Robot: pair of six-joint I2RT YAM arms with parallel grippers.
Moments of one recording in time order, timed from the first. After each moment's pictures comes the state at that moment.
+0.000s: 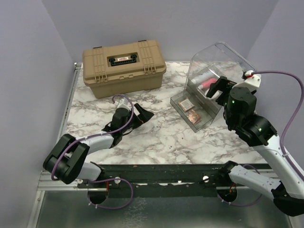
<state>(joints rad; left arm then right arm) -0.53 1.34 0.43 0.54 0.10 -1.00 0.64 0.90 1.21 -0.55 0.76 0.47</state>
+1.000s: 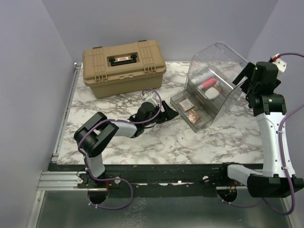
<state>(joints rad) -0.74 1.77 0.76 0.71 0.15 -0.98 0.01 1.15 1.44 -0.76 0.46 0.42</state>
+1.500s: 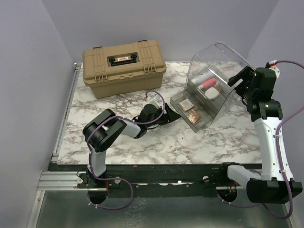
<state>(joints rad) -0.76 1.90 0.79 0.84 0.19 -1.01 -0.06 1.11 1.30 -0.63 0.19 0.55</state>
